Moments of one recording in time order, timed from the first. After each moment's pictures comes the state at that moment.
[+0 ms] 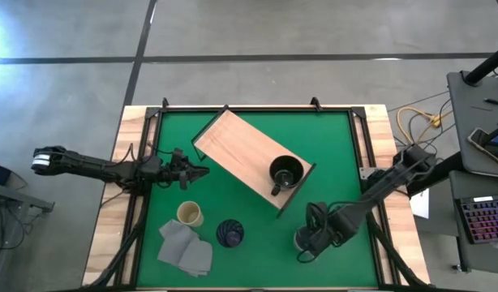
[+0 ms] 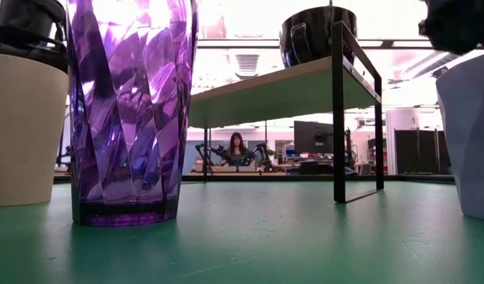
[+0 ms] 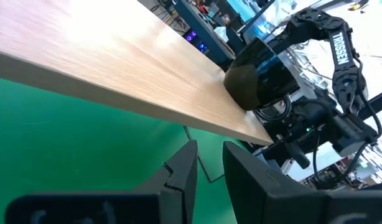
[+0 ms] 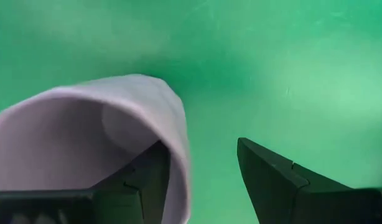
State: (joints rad) left arm -0.03 0.64 0.07 0.49 -0.18 -0.83; right arm 0.66 1.67 1.18 -1.03 0.01 1.93
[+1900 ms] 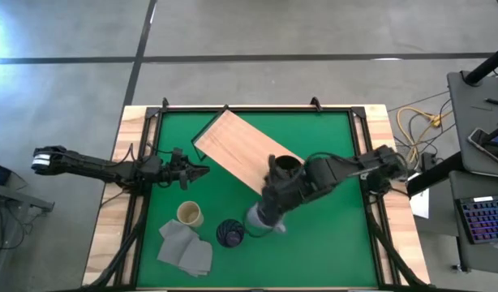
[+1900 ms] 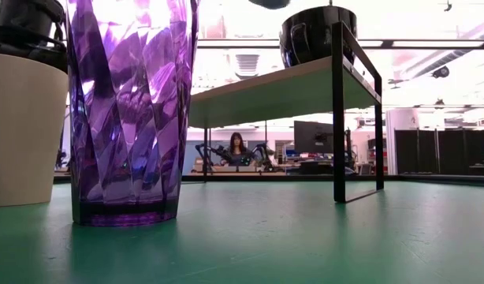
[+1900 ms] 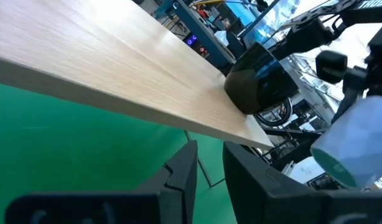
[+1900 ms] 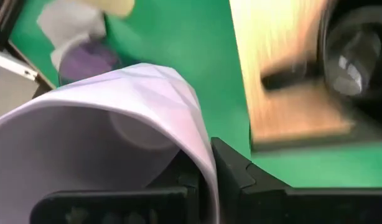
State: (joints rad) left arm -0.03 0.65 0.07 0.51 -0.19 -0.83; right arm 0.32 1.92 2.16 -1.43 0.08 1.17
